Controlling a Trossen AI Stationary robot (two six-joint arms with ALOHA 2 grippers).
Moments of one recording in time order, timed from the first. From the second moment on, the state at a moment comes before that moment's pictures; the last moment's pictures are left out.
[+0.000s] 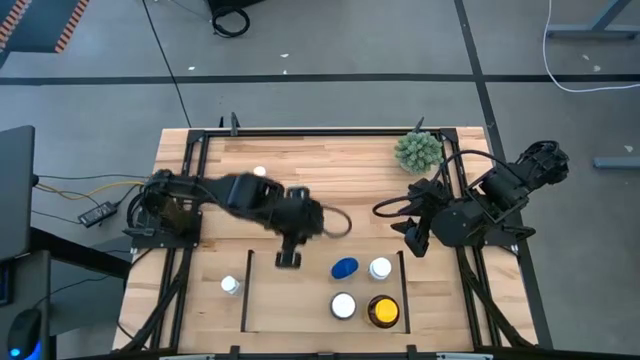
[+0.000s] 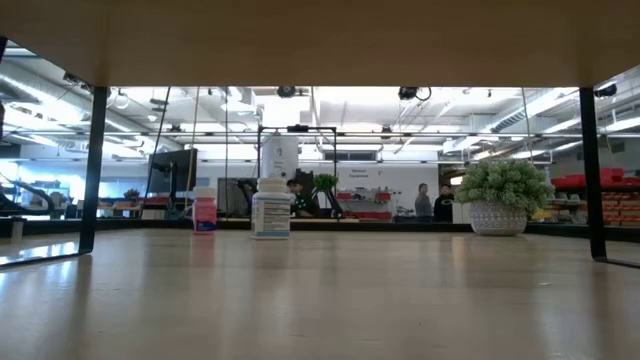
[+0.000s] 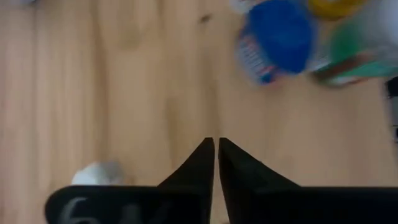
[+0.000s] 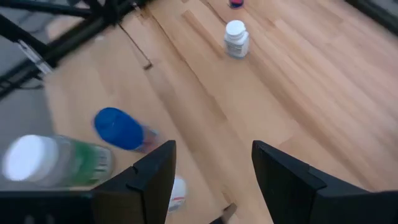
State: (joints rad) left arm -0.23 1.83 2.10 -1.32 -0.08 -0.11; right arm 0.55 1.33 1.66 -1.33 0.50 1.04
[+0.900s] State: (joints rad) left arm 0.35 1.81 2.10 -1.57 -0.04 0.19; right arm 0.07 1.33 1.62 -1.13 0.25 0.61
